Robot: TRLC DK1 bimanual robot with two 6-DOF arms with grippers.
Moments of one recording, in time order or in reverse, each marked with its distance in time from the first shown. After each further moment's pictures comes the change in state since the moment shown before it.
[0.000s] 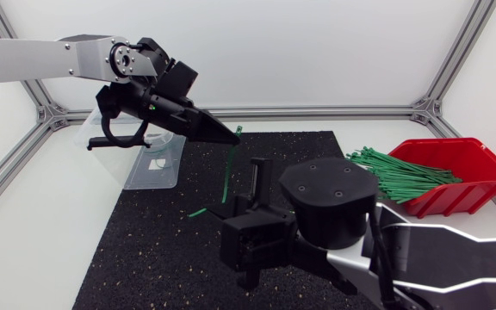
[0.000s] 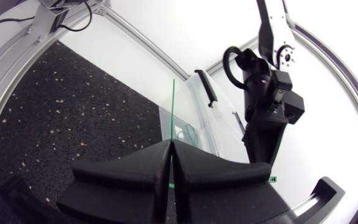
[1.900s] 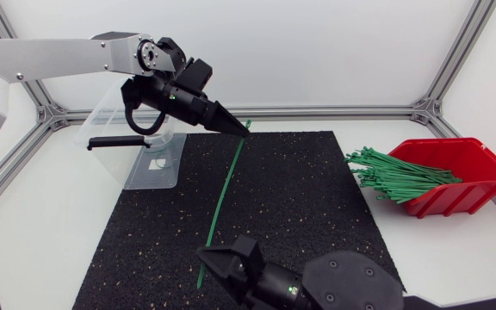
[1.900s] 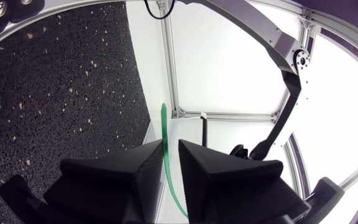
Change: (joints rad) left arm -0.014 0.185 0.237 -0.081 -0.008 -0.161; right arm 0.185 0.128 -0.257 0.521 0.098 -0.640
